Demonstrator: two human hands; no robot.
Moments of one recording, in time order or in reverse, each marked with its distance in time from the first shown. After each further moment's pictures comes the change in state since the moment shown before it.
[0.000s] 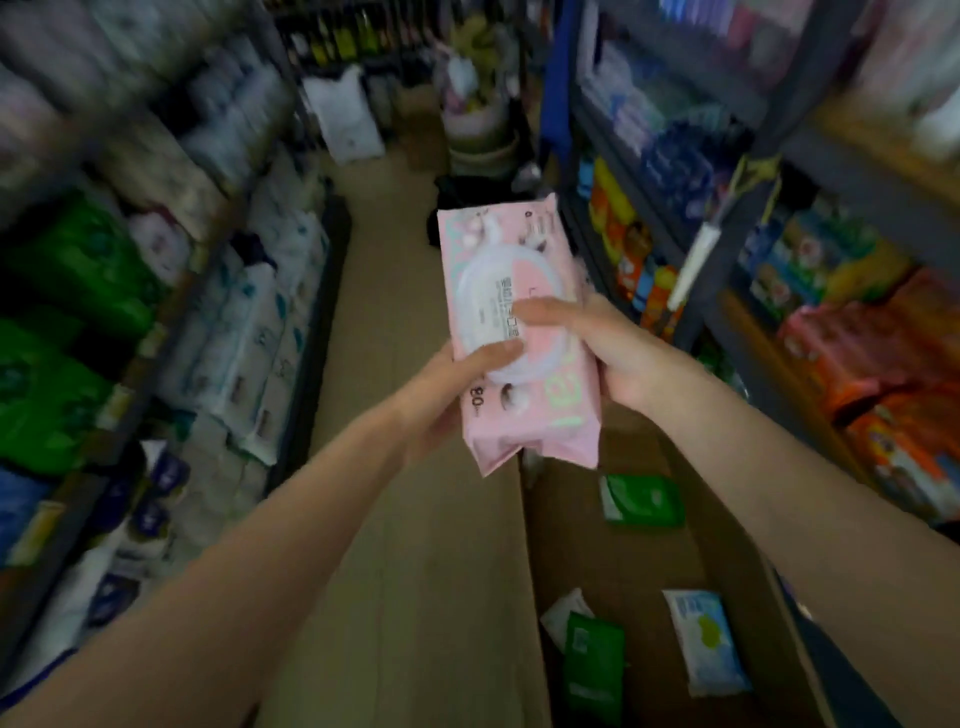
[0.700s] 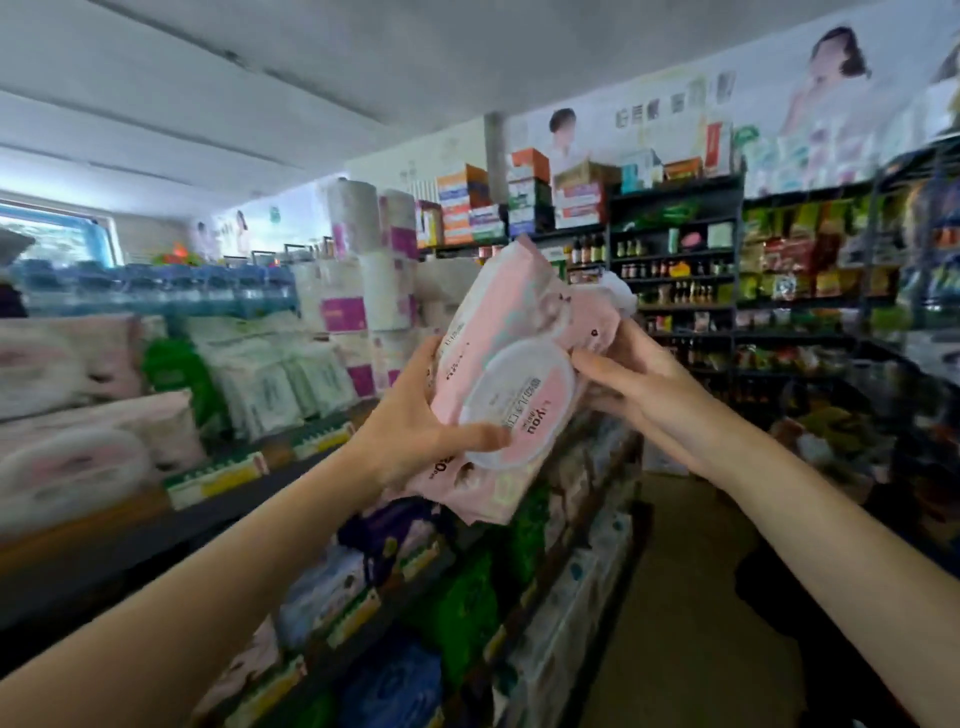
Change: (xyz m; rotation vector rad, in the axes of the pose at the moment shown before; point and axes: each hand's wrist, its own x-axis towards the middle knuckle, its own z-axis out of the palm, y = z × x) left_hand -0.424 0.246 -0.244 0.659 0.917 0.722; right_hand -0.036 -0.221 0.466 -0.207 -0.662 -0.714
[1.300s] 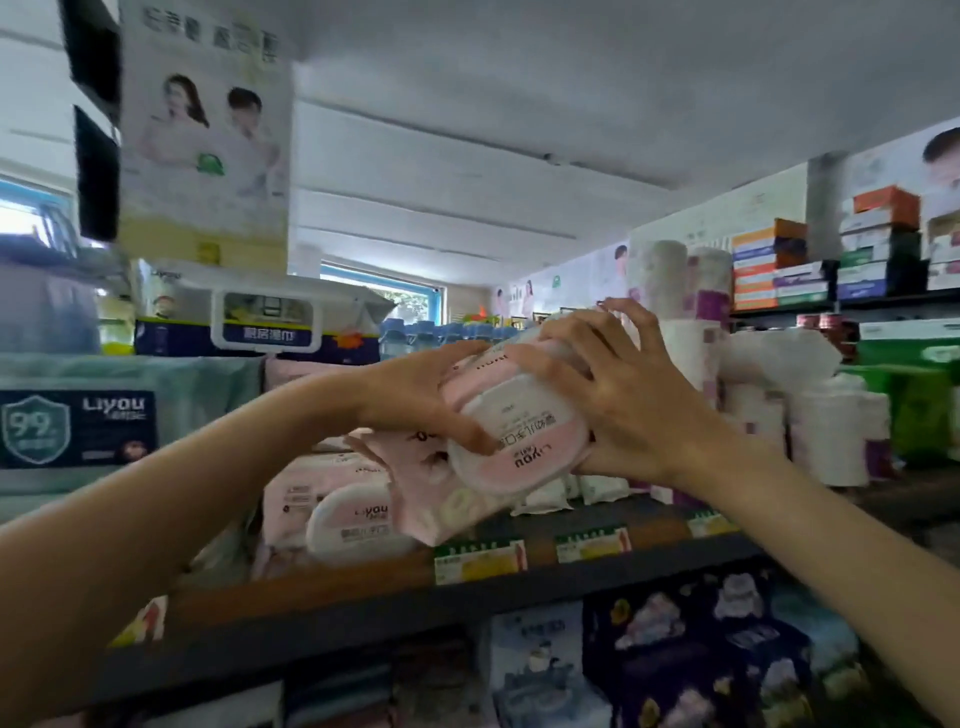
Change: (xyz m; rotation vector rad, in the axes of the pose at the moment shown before) left_hand -0.007 0.020 -0.210 0.690 0.145 -0.369; right_hand 0.191 0.022 0.207 -1.235 -0.062 -1.458
